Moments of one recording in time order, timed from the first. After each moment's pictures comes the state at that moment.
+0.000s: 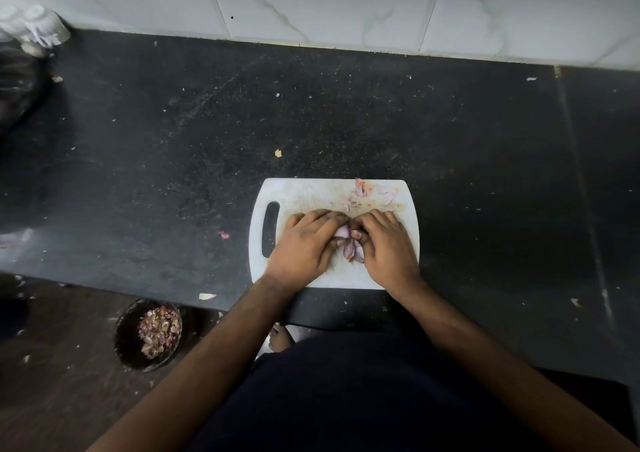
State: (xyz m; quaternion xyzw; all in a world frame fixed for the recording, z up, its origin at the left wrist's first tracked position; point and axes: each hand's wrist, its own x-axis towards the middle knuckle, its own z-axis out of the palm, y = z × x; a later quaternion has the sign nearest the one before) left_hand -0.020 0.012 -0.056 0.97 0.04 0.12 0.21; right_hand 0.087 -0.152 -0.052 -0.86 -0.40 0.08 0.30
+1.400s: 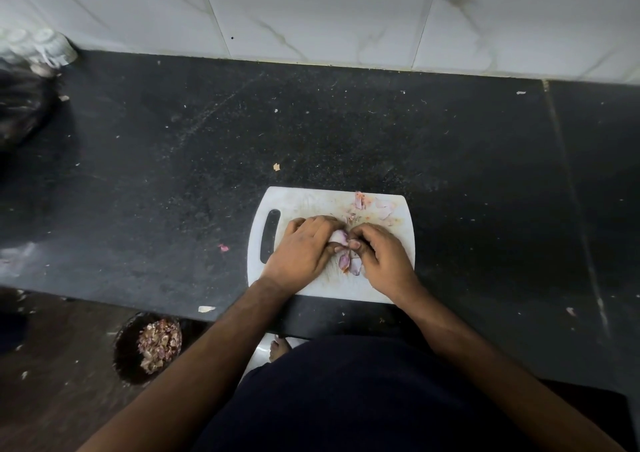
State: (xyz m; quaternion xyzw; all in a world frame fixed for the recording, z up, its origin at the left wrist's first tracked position) left_hand -0.010 0.022 -0.049 0.97 0.04 0.05 0.24; right_hand 0.093 -0.151 -0.047 -0.80 -0.36 0.15 0.45
